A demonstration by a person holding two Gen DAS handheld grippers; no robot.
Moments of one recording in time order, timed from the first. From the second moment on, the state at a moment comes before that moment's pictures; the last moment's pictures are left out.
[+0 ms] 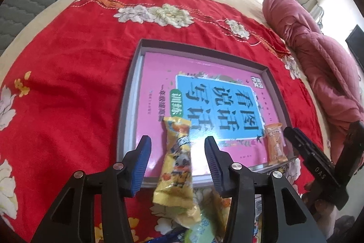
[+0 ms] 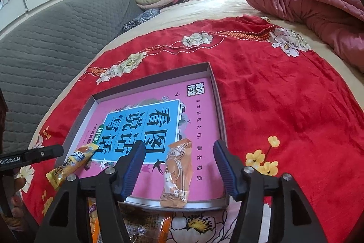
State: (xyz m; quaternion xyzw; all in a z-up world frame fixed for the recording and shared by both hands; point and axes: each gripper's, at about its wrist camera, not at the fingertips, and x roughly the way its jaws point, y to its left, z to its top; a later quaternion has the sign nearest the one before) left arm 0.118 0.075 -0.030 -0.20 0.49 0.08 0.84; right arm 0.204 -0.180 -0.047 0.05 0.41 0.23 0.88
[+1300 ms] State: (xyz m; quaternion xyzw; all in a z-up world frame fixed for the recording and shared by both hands) left arm 0.103 0.070 -0.007 -0.18 0.48 0.07 0.86; right arm 0.188 -0.190 -0.015 0.07 0.37 0.26 0.89
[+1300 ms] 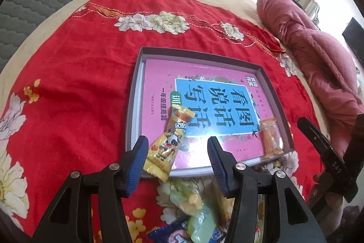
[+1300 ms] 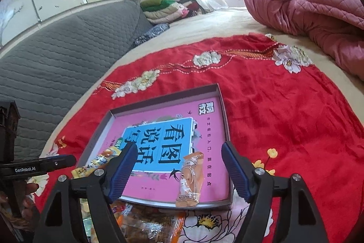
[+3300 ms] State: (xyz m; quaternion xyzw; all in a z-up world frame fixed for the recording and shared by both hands) left arm 0.013 0.019 -0.044 -0.15 0.57 0.01 0.80; right arm 0.111 -0.206 -0.014 0.05 0.41 0.25 0.88
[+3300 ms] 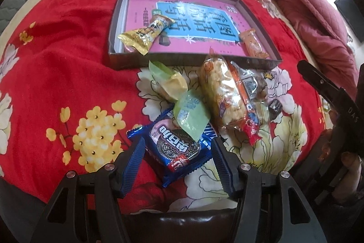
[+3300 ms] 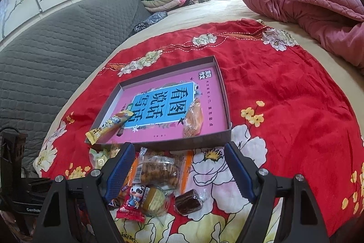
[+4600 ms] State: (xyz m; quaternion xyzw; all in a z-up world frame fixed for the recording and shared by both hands) left arm 0.020 0.024 -0.073 -0.20 0.58 0.03 0.79; right arm 0.092 -0.193 -0.067 -0.05 0.53 0.20 0.82
